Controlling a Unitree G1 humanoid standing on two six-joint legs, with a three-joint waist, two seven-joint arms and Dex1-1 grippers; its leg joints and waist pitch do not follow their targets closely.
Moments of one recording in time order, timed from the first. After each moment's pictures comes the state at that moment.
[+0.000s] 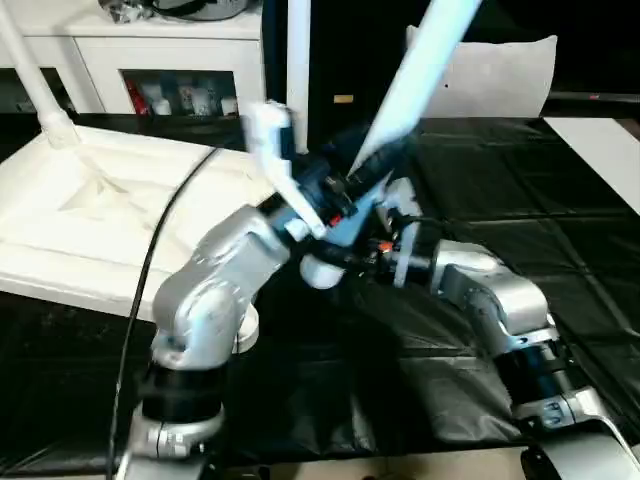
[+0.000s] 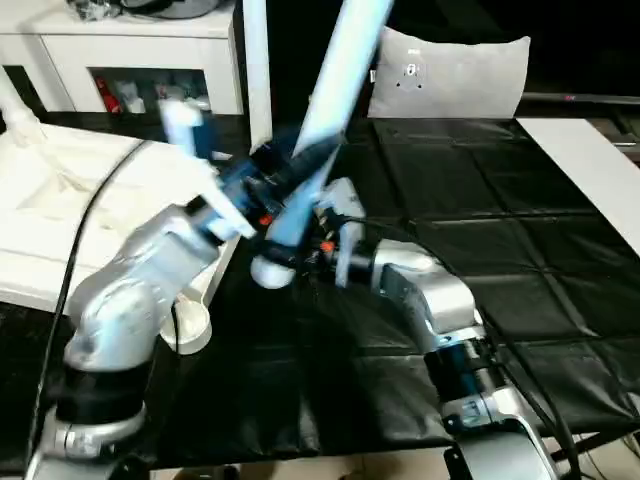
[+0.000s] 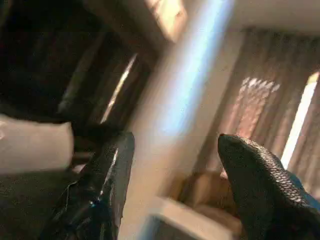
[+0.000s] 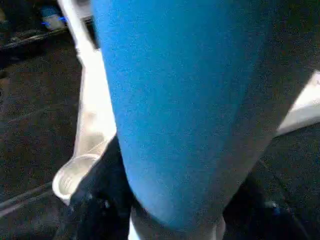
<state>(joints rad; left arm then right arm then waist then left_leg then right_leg) -0.51 -0.02 0.01 -0.29 -0.73 0.55 -0.47 -0.52 -0.23 0.14 0.23 0.38 0.48 0.85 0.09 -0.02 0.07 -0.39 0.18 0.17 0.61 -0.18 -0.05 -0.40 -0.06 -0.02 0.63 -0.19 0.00</state>
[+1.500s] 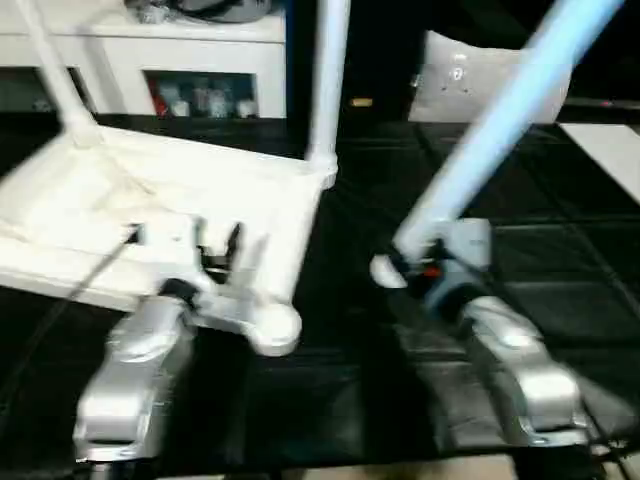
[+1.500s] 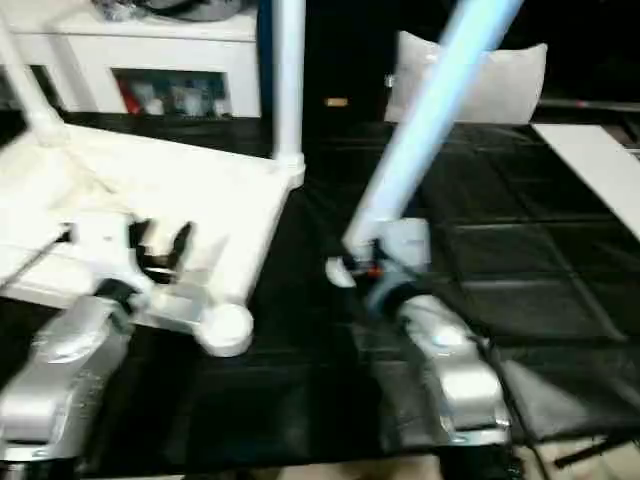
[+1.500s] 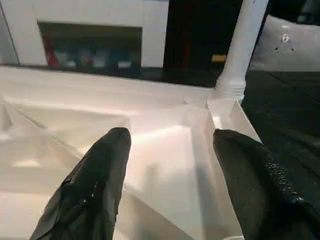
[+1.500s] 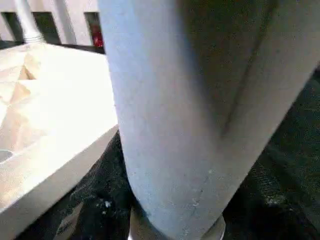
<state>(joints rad) -0.12 0.18 0.07 -0.24 -0.20 0.42 -0.09 -0.19 -0.13 0.04 -0.14 0.19 0.45 0.29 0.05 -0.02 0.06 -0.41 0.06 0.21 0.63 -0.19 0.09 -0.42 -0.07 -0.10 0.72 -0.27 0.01</state>
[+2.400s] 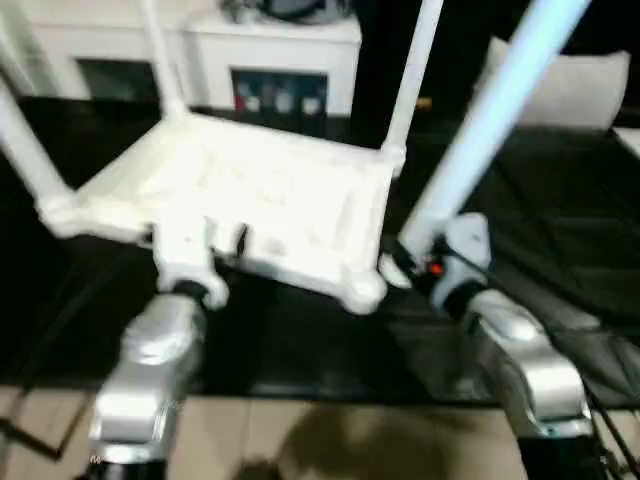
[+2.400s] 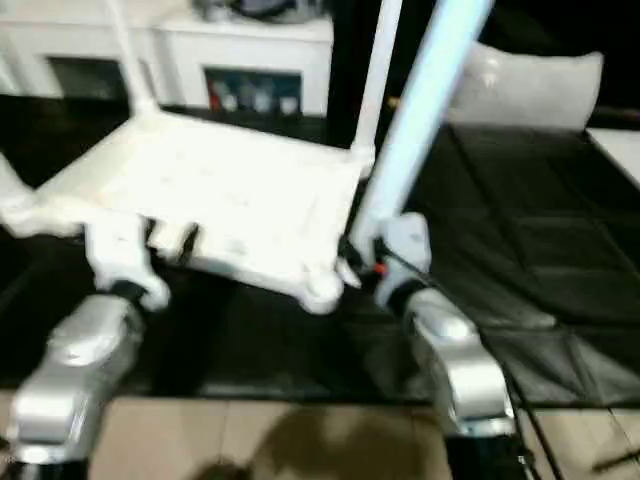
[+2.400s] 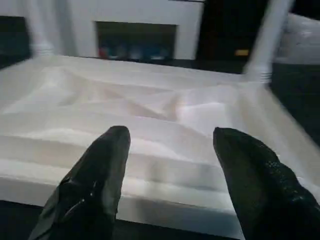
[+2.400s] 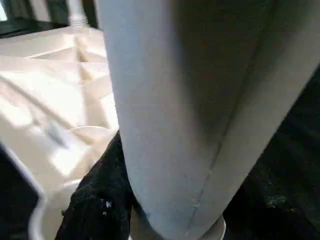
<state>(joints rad) -0.12 0.14 -0.01 -0.24 -0.13 0.42 -0.07 -0.20 -0.18 0.01 -0.10 0.17 0.44 0.29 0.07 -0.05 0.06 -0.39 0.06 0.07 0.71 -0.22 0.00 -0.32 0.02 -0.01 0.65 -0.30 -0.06</state>
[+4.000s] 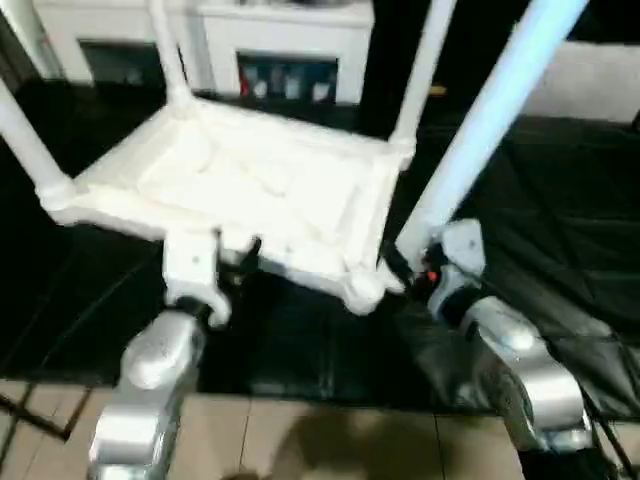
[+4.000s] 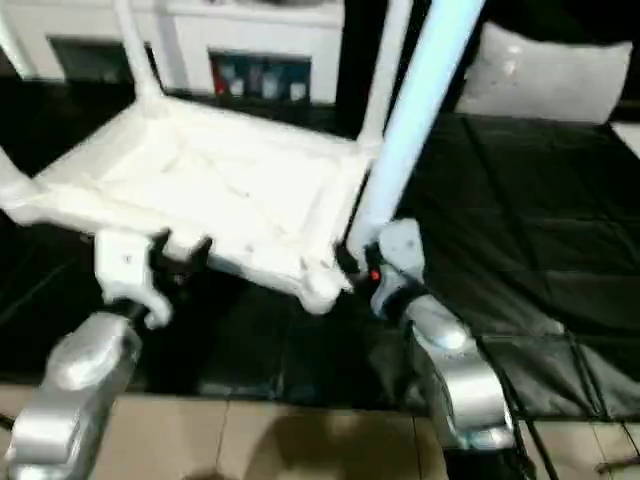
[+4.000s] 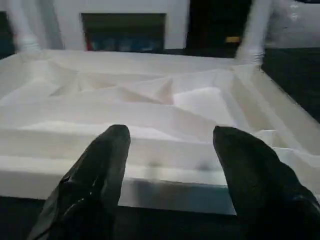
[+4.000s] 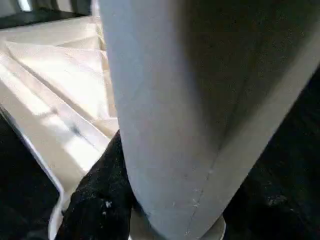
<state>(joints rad) -0.04 0.15 -0.04 -0.25 -0.12 0.30 -0.17 -0.16 -0.18 0.06 -0.13 0.15 0.42 0.31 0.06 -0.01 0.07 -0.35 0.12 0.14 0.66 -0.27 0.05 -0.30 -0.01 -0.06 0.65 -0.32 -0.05</state>
